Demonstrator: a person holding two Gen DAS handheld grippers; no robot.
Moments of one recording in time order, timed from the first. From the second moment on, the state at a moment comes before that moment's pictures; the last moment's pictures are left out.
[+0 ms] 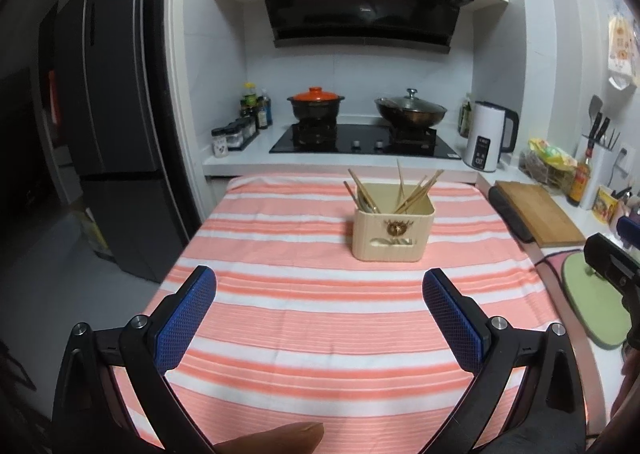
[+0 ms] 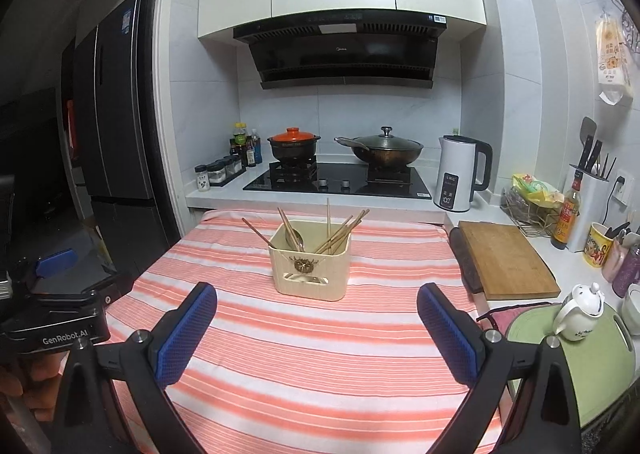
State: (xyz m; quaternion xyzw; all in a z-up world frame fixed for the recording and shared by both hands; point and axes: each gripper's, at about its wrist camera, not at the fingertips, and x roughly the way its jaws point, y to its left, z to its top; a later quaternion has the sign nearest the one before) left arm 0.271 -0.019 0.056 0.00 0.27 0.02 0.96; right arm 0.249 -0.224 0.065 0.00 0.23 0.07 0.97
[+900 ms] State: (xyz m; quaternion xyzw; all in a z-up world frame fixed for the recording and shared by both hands) left arm 0.252 -0.018 0.070 0.01 0.26 0.02 0.97; right arm 0.226 -0.210 0.076 -0.01 0.22 0.09 0.97
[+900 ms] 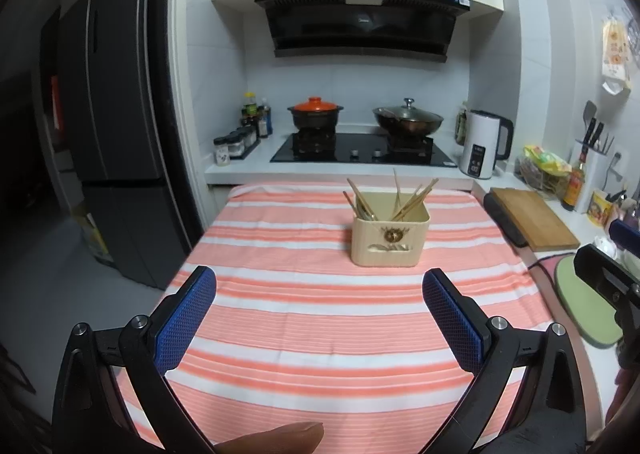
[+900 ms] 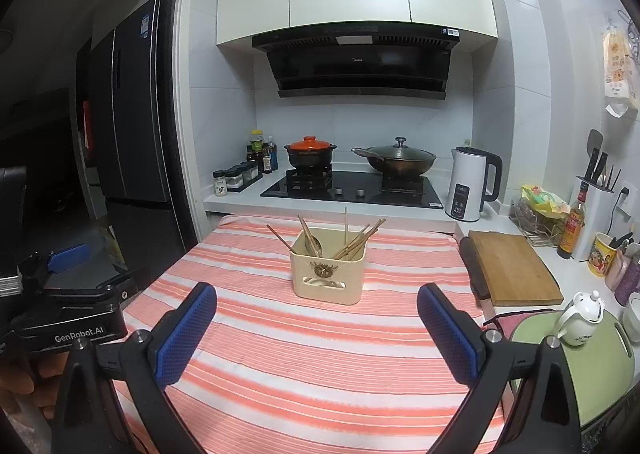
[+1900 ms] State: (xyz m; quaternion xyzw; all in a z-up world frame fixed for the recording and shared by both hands) left arm 0.252 -0.019 0.072 0.01 0.26 0.02 0.96; right arm 0.224 -0.208 0.077 -0.01 0.22 0.10 0.97
